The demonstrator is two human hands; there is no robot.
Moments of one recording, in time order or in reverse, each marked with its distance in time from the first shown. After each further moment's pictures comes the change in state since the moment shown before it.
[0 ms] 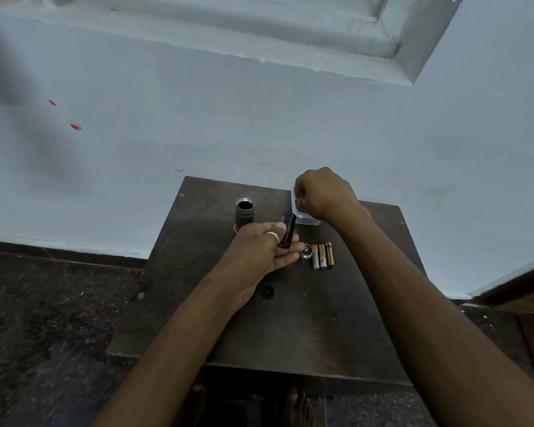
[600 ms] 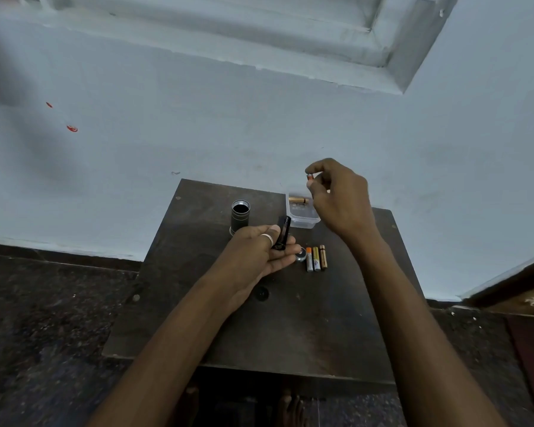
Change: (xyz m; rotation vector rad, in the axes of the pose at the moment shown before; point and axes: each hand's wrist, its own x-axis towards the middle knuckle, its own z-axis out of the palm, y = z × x) left_hand -0.004 0.003 0.000 -0.065 -0.033 -0.023; right_hand -0.053 0.001 -0.024 0.566 0.435 0.064
